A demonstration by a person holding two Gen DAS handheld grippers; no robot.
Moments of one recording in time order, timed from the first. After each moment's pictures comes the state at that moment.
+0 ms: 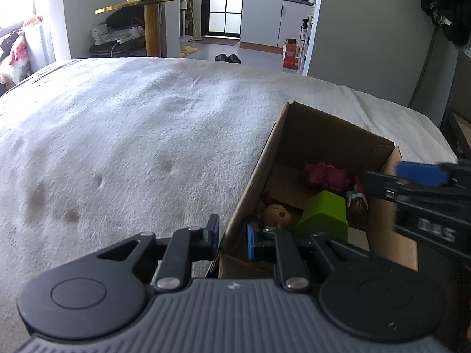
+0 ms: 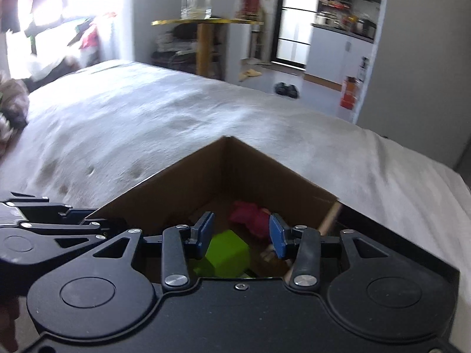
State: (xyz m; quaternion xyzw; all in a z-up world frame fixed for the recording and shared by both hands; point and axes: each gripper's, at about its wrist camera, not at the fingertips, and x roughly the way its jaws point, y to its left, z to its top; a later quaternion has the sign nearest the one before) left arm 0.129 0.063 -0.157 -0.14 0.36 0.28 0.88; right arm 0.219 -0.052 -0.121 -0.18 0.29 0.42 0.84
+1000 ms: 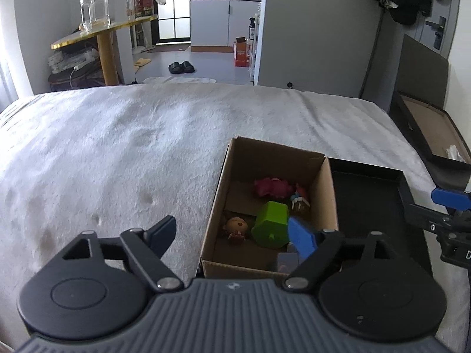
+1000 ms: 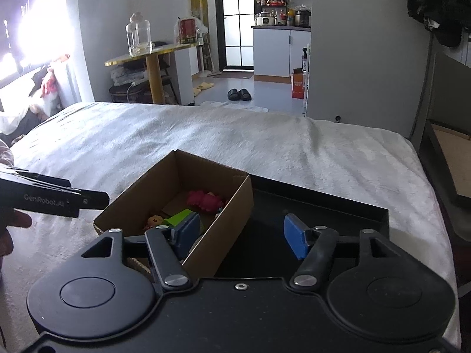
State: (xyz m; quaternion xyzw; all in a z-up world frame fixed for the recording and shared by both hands) left arm 0.109 0.040 -0.068 -0.09 0.38 0.18 0.90; right arm 0.199 -0.159 -0.069 -0.09 0.31 0.35 0.88
